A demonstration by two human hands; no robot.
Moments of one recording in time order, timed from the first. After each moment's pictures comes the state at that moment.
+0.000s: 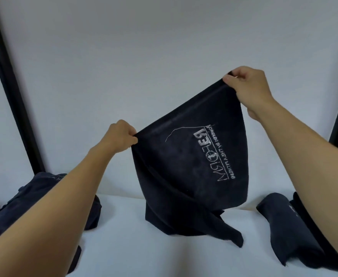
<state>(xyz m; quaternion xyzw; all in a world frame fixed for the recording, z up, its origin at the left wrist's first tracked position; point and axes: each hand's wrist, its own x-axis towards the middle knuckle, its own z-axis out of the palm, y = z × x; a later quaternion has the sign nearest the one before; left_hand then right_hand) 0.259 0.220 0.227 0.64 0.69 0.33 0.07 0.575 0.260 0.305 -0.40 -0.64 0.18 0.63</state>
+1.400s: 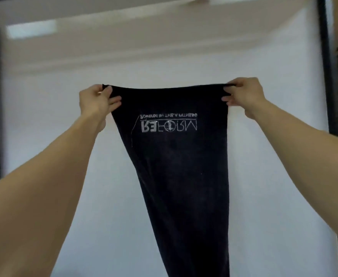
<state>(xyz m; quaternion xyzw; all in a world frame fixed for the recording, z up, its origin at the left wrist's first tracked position) 0.259 0.269 0.478 0.50 0.31 0.79 0.16 0.609 0.310 0.487 -0.36 -0.60 0.15 0.70</state>
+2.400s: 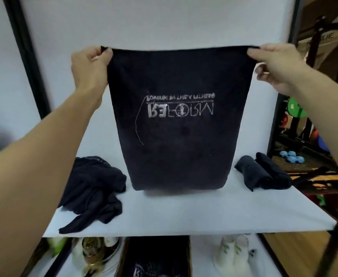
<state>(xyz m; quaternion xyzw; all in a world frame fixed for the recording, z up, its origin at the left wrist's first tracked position) 0.193 0.021 0.341 0.56 0.41 0.71 0.12 0.572 0.014 0.352 -0.42 -0.59 0.24 0.65</state>
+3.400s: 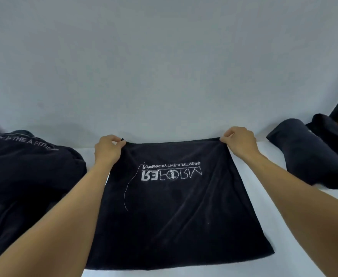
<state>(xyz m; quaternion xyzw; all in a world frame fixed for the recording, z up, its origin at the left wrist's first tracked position) 0.208 0.289 -0.019 0.49 0.76 0.37 0.21 0.572 0.289 -0.017 -0.74 -0.58 0.18 0.30</state>
